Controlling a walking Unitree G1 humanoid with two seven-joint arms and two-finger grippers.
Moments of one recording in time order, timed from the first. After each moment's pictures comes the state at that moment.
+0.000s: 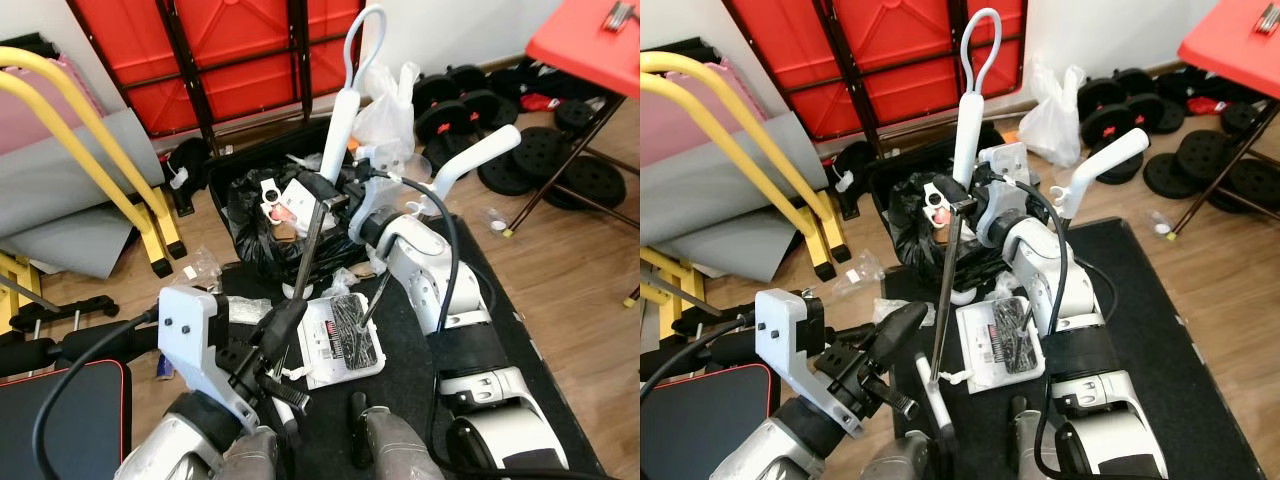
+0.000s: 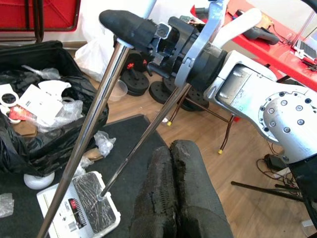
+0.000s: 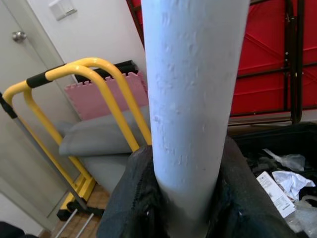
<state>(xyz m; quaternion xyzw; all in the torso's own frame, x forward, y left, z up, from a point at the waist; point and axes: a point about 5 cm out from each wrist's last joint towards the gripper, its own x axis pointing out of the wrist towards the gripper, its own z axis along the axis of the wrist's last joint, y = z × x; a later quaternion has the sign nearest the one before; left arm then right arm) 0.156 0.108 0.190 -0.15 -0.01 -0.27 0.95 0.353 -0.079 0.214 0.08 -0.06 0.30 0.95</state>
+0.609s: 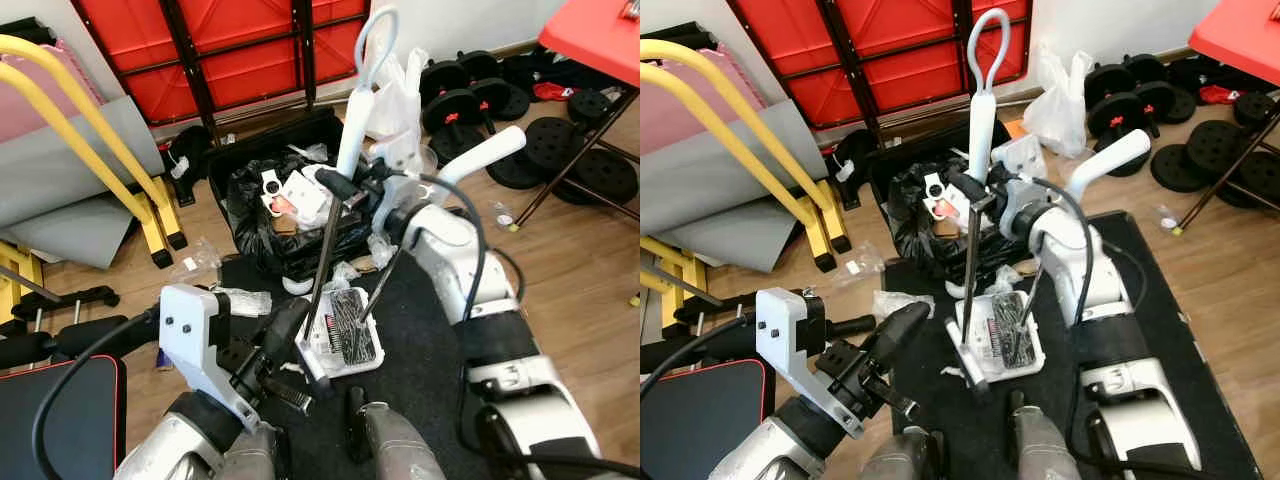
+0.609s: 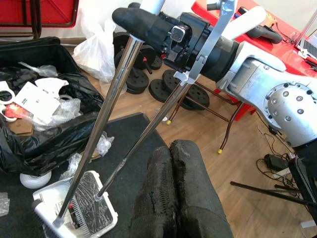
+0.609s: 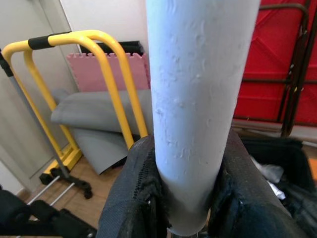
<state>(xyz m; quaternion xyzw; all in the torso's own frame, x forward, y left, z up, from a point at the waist) 0.157 0.107 0.192 -0.15 -0.01 -0.27 0.95 0.358 -0.107 0.233 -0.03 -0.09 0.32 0.94</state>
